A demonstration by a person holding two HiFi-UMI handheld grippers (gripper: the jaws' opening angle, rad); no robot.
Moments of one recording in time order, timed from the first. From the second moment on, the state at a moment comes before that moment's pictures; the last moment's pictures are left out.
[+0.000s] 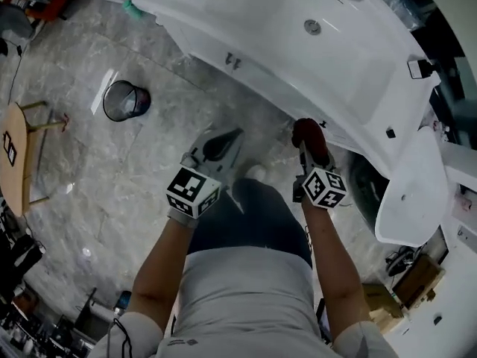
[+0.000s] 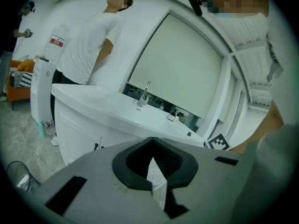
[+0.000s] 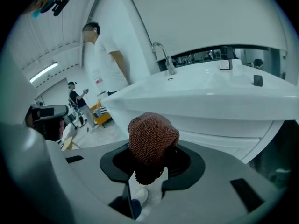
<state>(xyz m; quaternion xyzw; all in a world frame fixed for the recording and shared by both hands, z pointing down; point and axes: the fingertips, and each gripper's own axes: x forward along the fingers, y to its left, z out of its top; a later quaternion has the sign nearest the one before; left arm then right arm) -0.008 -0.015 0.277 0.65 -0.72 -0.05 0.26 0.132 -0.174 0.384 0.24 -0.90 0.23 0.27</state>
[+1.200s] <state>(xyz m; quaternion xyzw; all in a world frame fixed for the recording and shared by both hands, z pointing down) 0.034 0.054 0.406 0.54 -0.79 -0.09 0.28 0.094 -0.256 0.493 0.29 -0.89 0.25 0.25</state>
